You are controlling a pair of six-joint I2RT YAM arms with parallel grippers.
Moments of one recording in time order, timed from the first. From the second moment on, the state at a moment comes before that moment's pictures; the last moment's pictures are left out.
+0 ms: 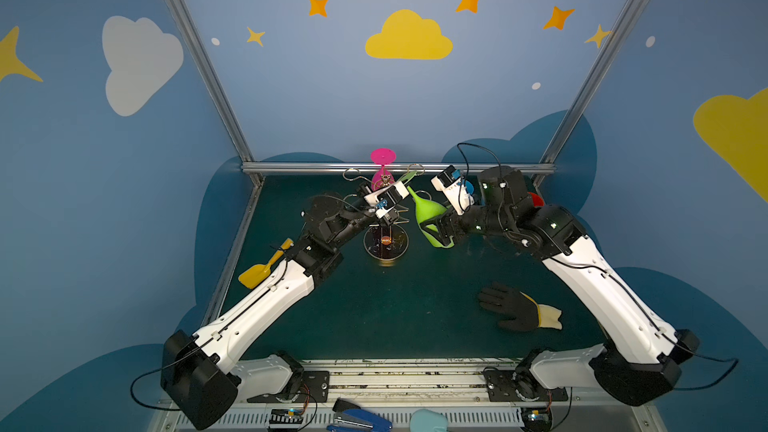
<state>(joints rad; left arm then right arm) -0.61 1.24 1.12 0.32 0.25 0.53 0.70 1.33 1.64 -0.88 -0.22 -0.02</state>
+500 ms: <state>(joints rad) -0.57 1.17 1.07 0.28 0.10 0.10 0.44 0.92 1.25 -0.37 -0.49 0.19</state>
